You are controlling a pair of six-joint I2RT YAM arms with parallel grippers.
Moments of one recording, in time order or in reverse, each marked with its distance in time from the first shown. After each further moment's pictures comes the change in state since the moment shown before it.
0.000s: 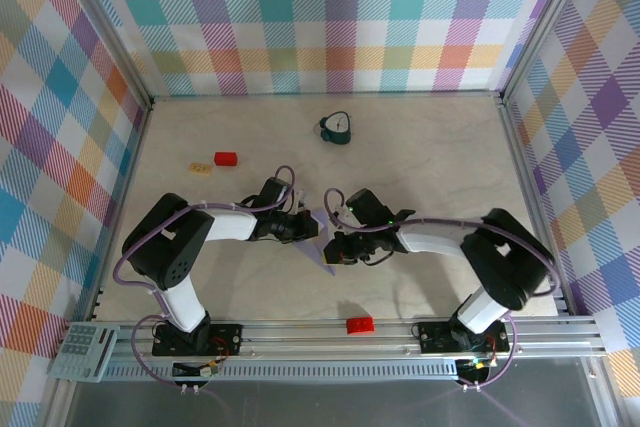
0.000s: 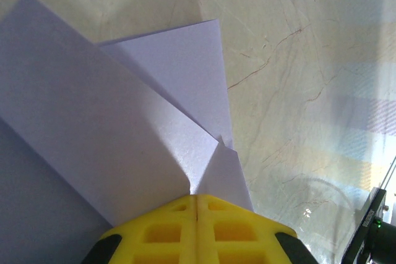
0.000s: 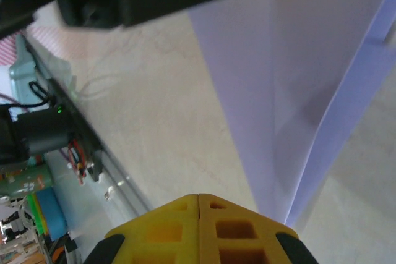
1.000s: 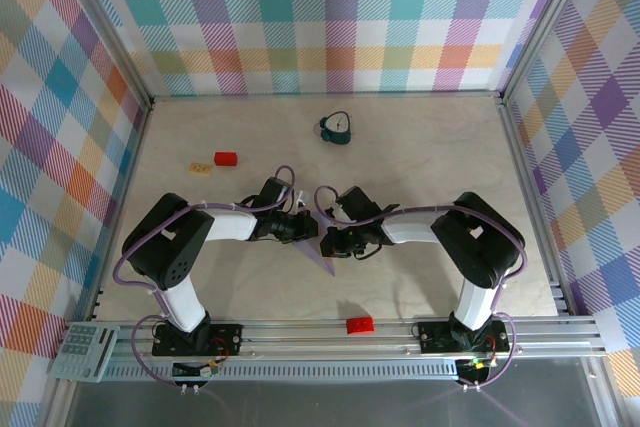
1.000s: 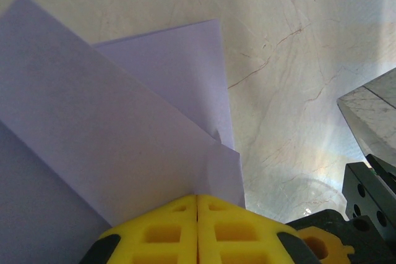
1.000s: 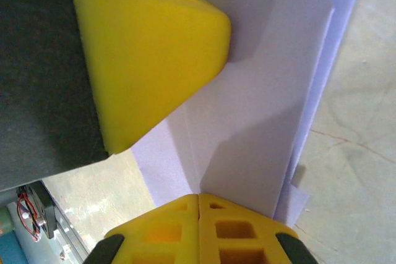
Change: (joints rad) left arm 0.000 -0.001 0.000 -0.001 0.000 0.000; right arm -0.010 0.162 0.068 0.048 0.099 -0.015
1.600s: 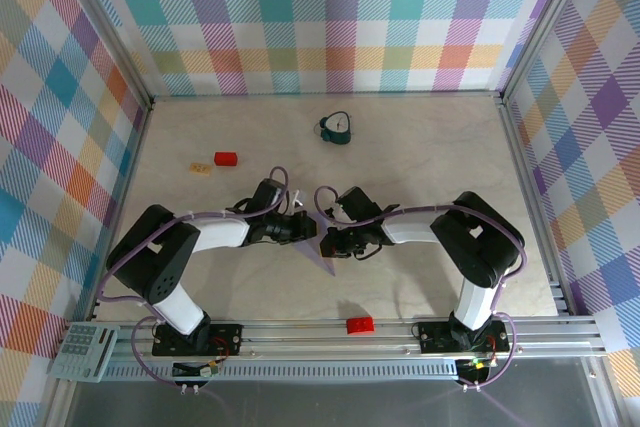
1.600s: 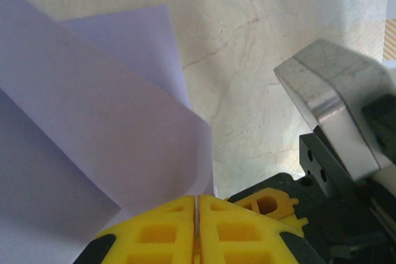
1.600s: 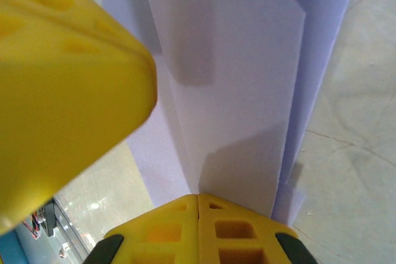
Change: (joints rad) left arm -0.010 -0.113 -0.067 0.024 0.013 -0.031; right arm -0.003 0.009 0.004 -0.012 -0.002 -0.016
